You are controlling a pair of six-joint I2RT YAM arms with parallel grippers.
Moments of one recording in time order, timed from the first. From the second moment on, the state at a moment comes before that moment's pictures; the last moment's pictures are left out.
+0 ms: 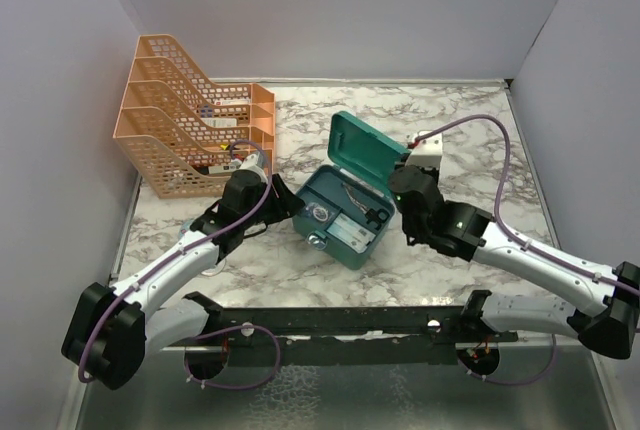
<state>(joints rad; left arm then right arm) -0.52 1.06 0.56 -0.04 0.12 -0.79 0.95 1.10 0.97 -0.36 1.06 0.34</state>
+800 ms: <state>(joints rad) -0.52 1.05 0.56 -0.04 0.11 -0.79 1.08 0.95 0.81 -0.22 0.61 -0.04</state>
